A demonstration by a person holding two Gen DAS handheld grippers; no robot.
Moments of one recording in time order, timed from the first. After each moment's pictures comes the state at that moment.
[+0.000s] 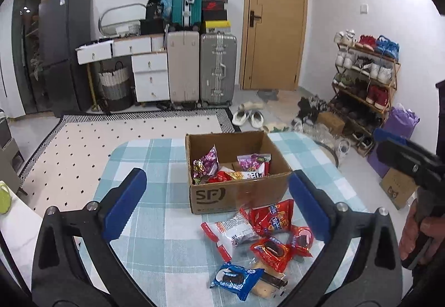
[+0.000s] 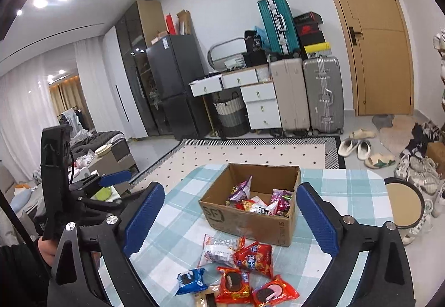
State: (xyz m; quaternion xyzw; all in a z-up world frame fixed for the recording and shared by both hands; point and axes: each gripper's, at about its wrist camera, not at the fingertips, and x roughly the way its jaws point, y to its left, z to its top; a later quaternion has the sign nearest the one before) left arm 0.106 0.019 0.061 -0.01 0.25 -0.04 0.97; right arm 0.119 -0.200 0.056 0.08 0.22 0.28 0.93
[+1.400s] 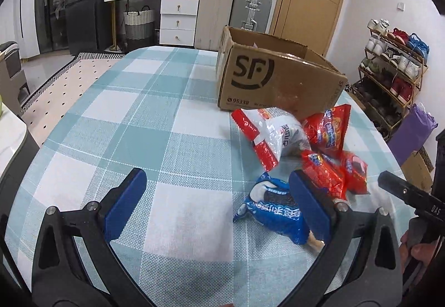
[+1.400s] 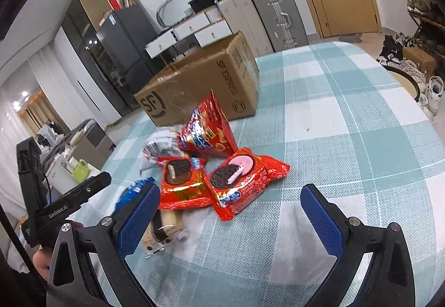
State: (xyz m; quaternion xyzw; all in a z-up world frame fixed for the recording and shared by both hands) left arm 0.095 0.057 -0.148 -0.08 0.36 0.01 0.93; right arm 0.113 -0.210 -0.160 0.15 0.40 0.20 0.88
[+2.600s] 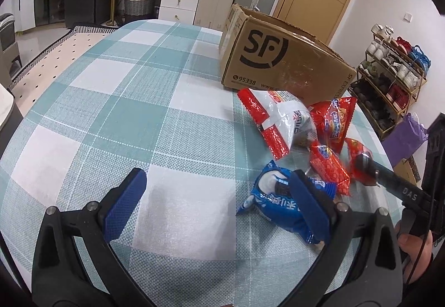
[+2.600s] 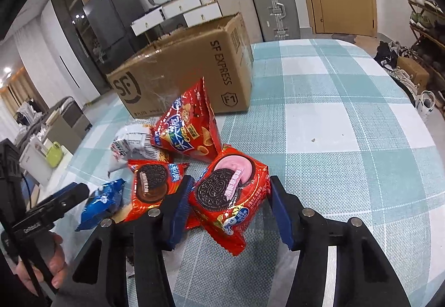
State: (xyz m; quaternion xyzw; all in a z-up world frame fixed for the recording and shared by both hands) left arm 0.109 0.072 -0.173 -0.14 0.39 0.00 0.91; right arm 0.137 -0.191 -0.163 0.11 0.42 0.17 0.89
